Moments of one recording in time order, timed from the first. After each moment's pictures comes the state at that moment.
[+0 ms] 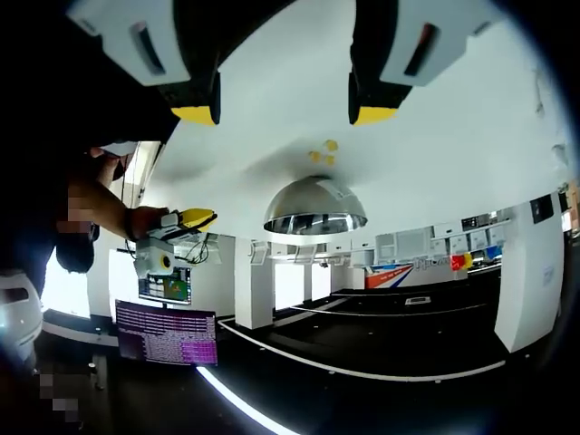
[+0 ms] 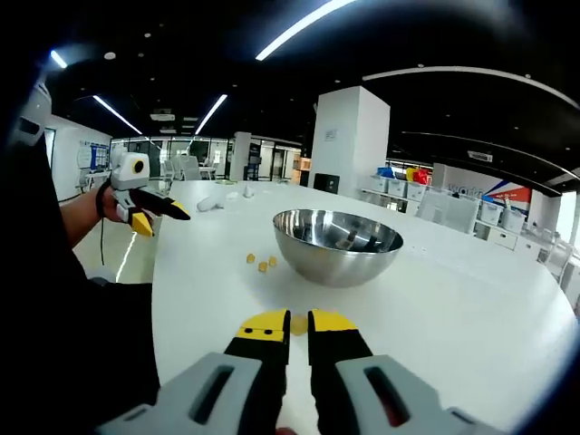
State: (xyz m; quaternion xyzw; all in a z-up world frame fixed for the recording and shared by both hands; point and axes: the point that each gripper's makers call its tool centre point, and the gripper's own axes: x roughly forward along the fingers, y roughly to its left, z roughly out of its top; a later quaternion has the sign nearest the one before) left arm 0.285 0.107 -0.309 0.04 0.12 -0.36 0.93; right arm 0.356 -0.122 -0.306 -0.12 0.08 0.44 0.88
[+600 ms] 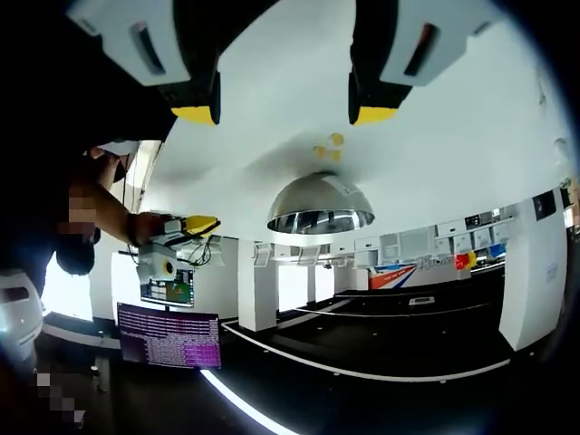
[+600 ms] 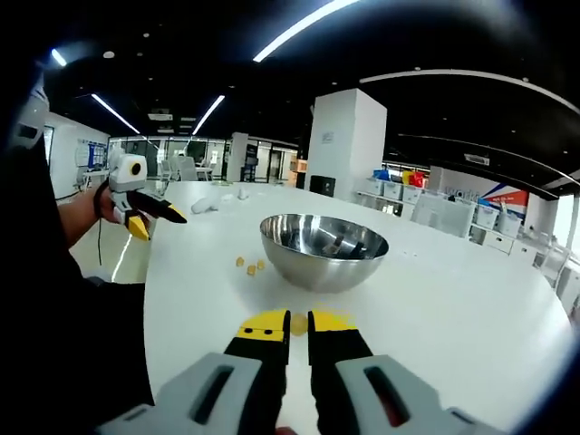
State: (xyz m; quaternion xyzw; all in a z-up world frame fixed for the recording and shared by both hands) left arm 0.290 0.097 -0.308 0.05 0.12 -0.36 0.92; right arm 0.382 -0.133 -0.293 -0.13 0.07 0.44 0.89
